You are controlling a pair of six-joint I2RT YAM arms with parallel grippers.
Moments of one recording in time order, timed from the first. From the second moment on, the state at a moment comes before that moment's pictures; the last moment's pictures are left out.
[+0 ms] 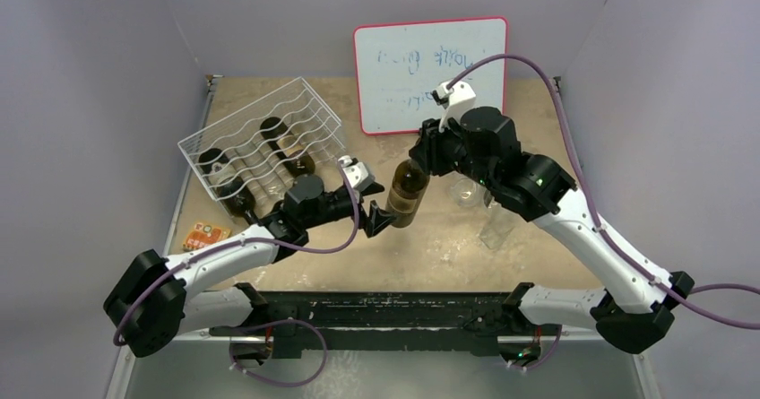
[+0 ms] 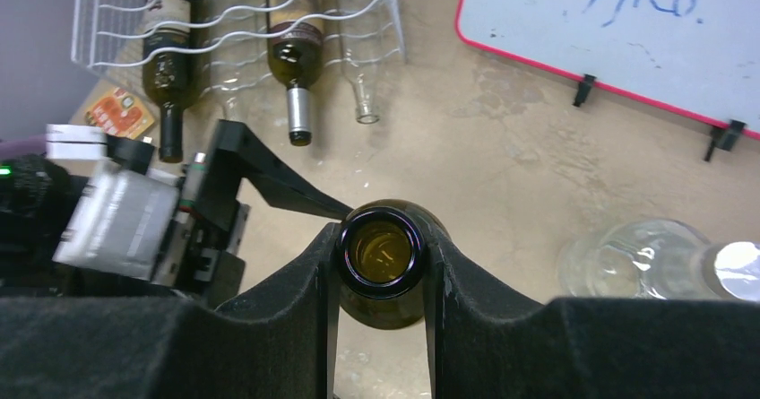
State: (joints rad) left arm -0.76 1.15 0.57 0.46 0.40 -0.11; right arm 0.80 1.16 1.44 -0.70 0.20 0.27
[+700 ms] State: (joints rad) left arm -0.76 1.09 0.53 0.51 0.49 -0.01; right arm 0.79 1.19 1.57 -0.68 -0.11 0.29
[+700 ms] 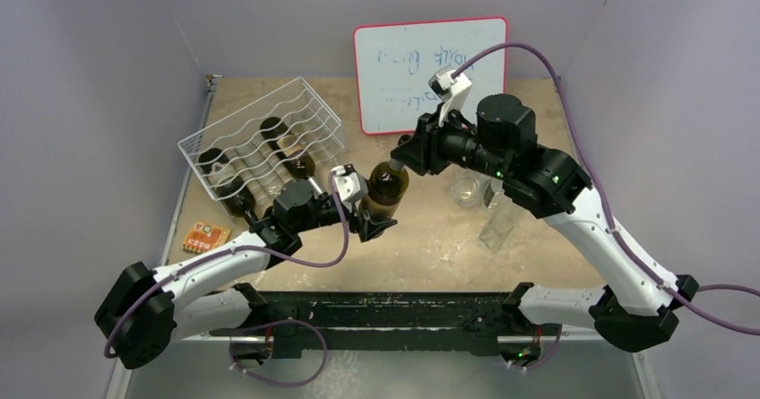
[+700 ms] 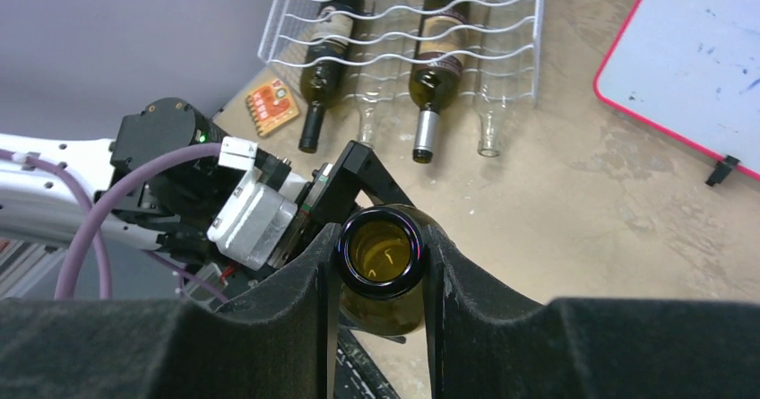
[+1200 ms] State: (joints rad) left arm -0.76 1.02 0.56 0.30 0.44 0.21; right arm 0.79 1.09 1.50 -0.61 -0.15 0.30
